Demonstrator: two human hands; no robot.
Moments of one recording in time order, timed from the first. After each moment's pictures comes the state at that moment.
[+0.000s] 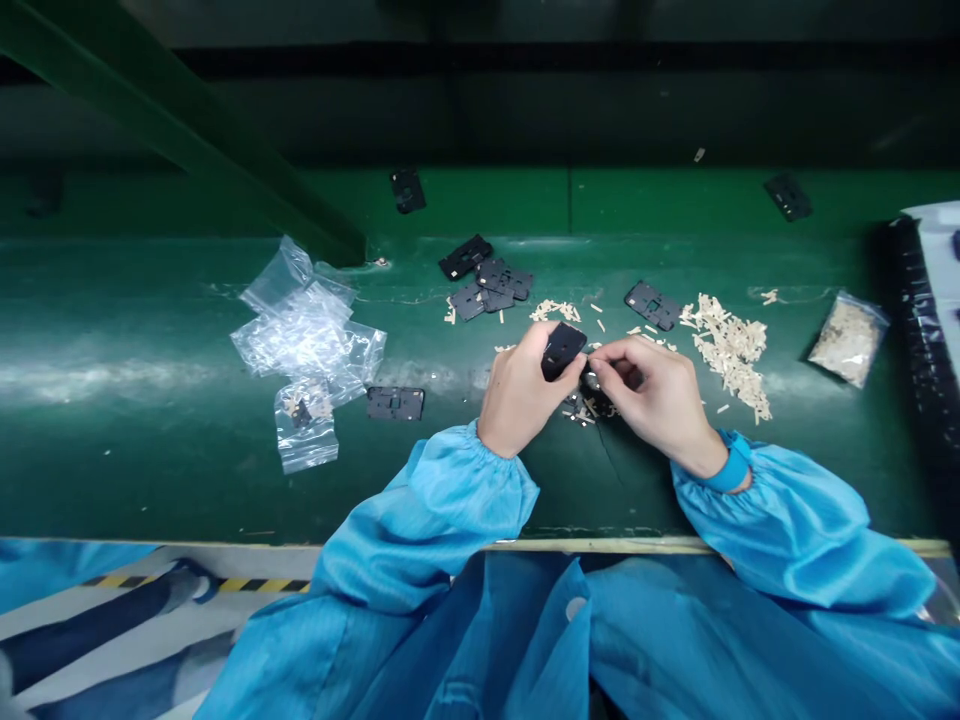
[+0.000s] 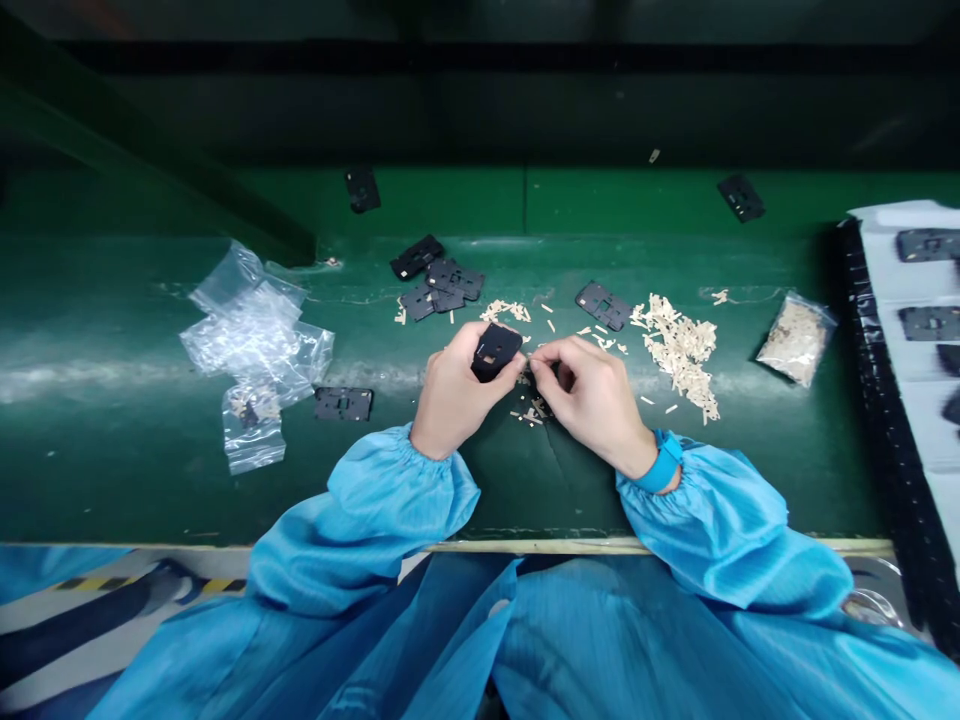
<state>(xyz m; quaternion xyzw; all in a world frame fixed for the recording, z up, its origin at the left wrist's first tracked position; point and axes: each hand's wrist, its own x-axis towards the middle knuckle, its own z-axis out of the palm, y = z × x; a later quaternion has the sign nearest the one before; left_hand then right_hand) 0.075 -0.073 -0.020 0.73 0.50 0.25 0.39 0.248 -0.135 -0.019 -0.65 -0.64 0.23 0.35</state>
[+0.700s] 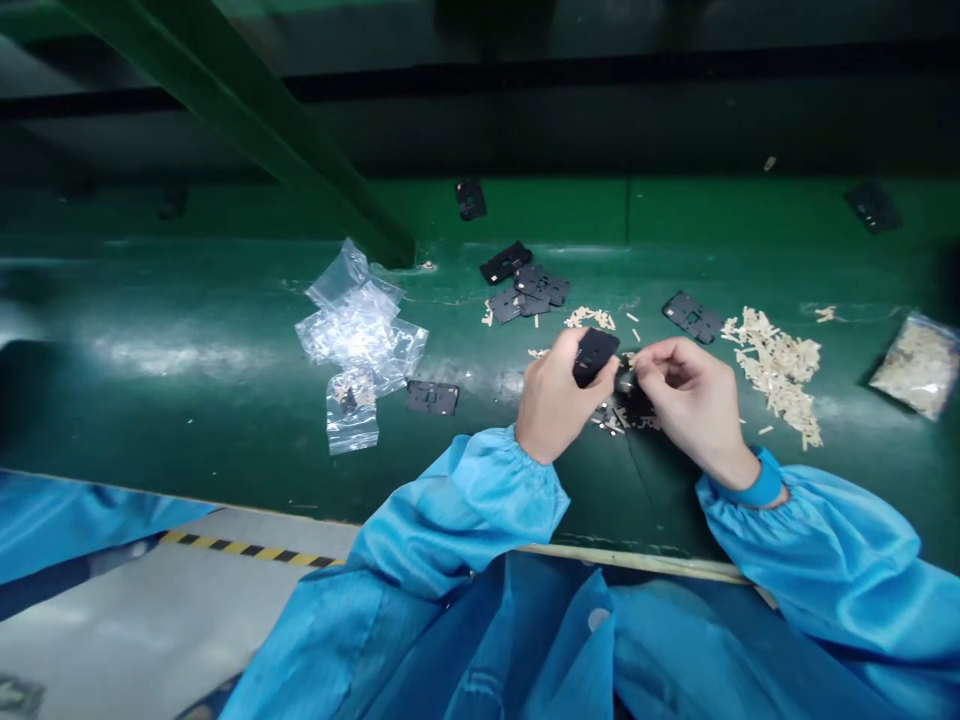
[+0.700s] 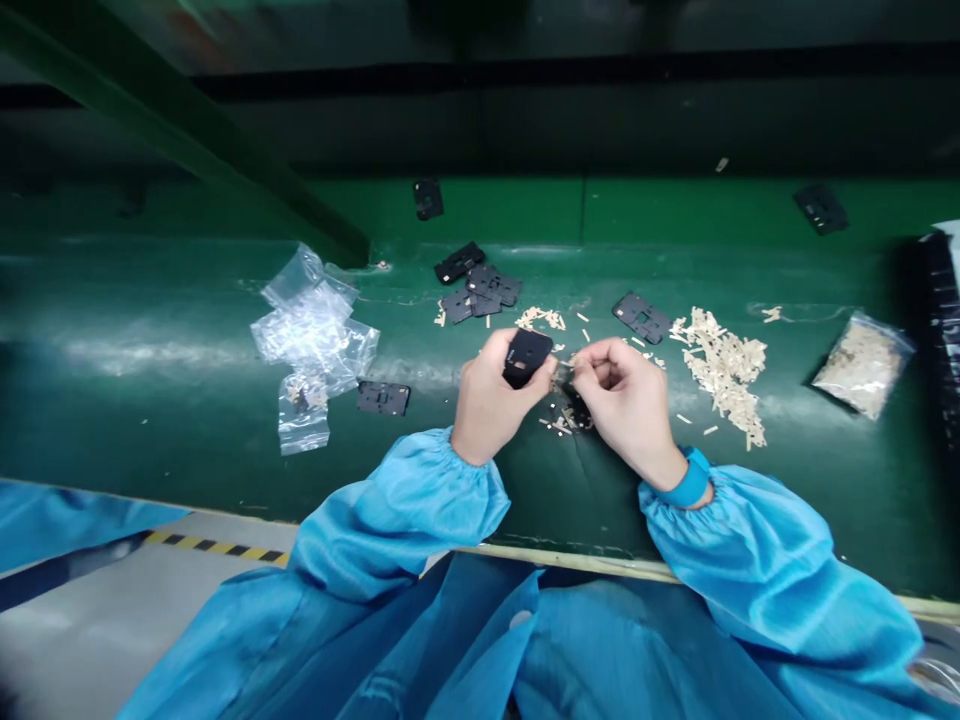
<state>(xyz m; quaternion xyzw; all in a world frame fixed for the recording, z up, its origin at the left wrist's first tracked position) 0.080 -0.082 -0.027 0.70 0.53 0.31 0.37 0.244 -0.127 -0.026 -0.70 -0.49 0.31 0.43</state>
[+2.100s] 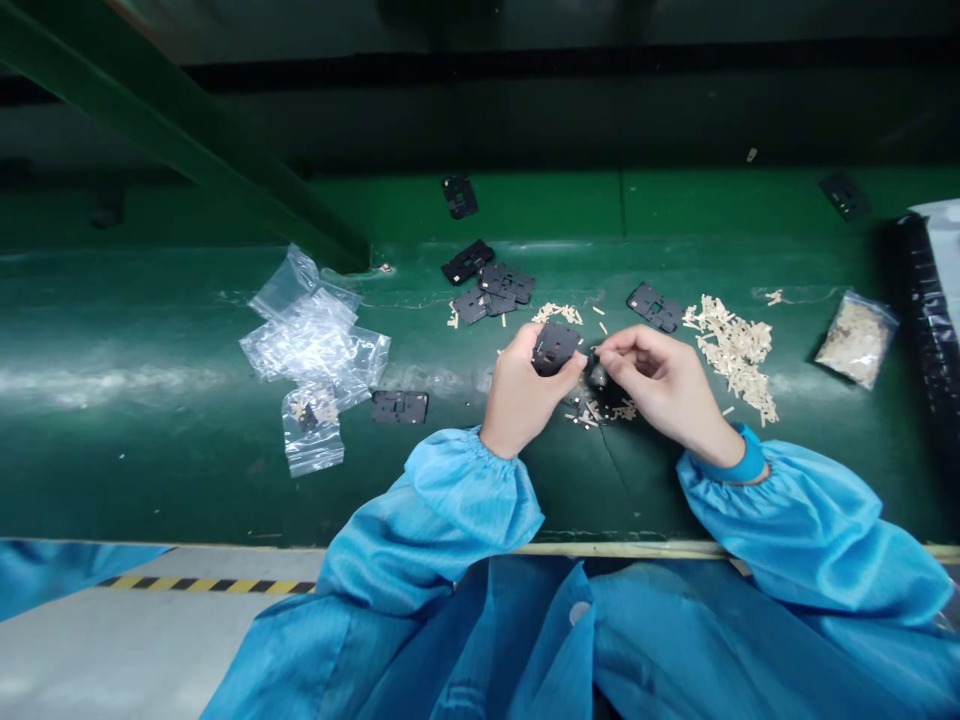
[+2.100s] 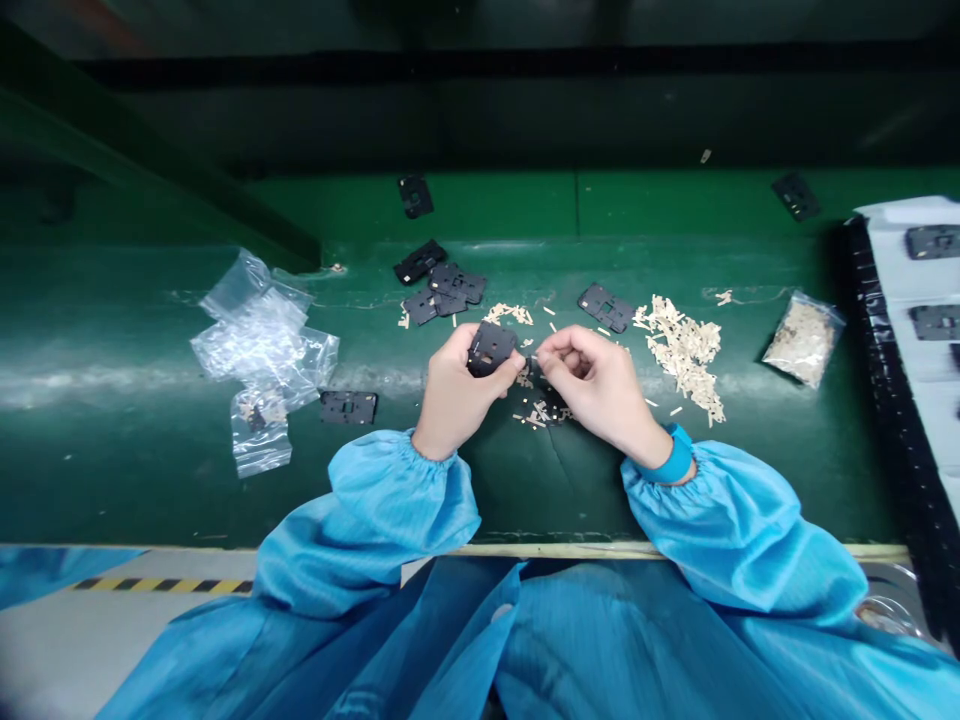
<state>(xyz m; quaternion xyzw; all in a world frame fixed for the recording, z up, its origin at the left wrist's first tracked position) 0.081 -0.073 -0.026 0.61 0.51 0.32 0.51 0.255 -0.126 -0.016 -0.65 -0.52 0.38 0.40</state>
